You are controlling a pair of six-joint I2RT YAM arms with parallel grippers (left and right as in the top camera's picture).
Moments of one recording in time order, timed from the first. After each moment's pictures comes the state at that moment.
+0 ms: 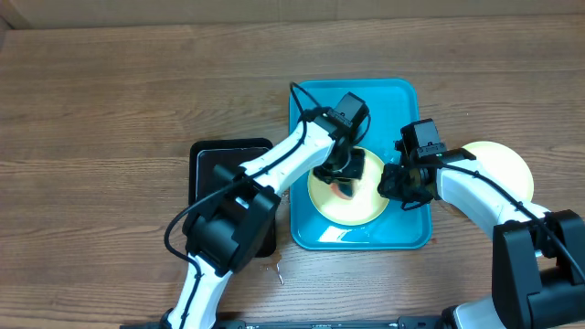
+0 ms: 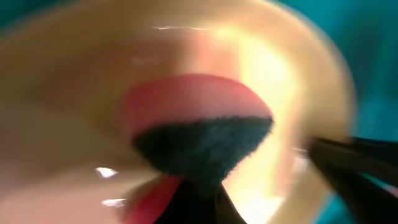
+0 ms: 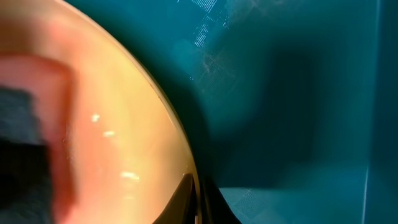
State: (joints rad) left arm -0.68 2.20 1.65 -0.83 0.32 -0.49; right arm 0.21 1.68 0.88 -0.57 -0.17 0.38
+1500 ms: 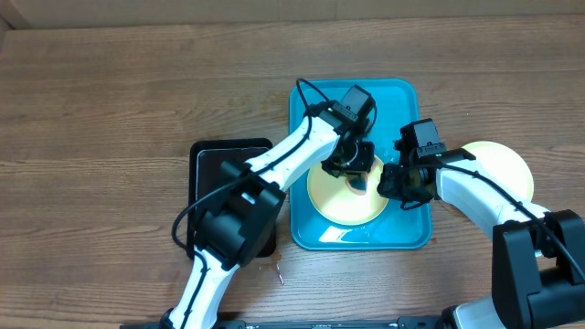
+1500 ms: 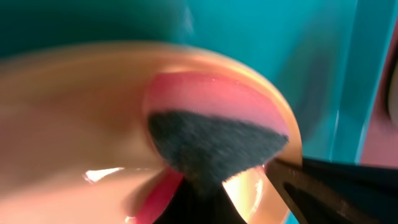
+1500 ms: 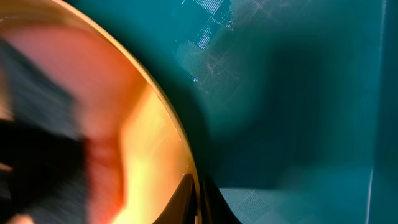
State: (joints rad) left arm -0.68 2.26 1.74 -0.82 0.42 -0.50; right arm 0.21 1.68 0.88 -0.57 -0.17 0.38
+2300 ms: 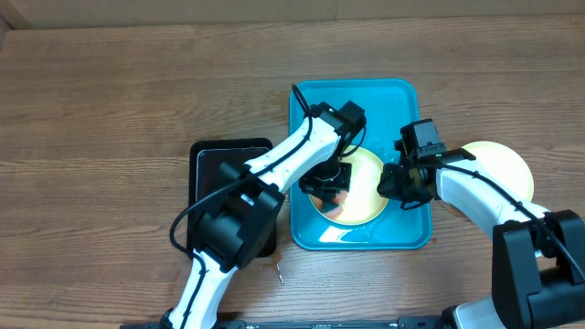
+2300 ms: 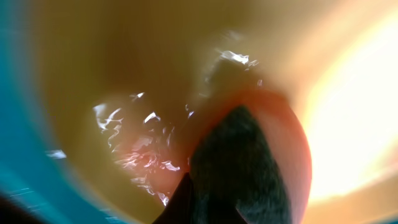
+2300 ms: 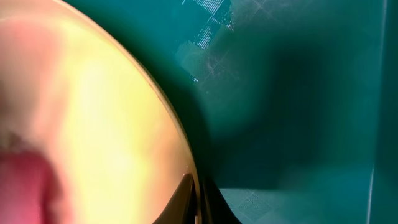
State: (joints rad) left arm -0.68 2.24 1.73 -1.21 0.17 -0.54; right arm 0.21 1.68 0.88 -0.57 -0.17 0.38
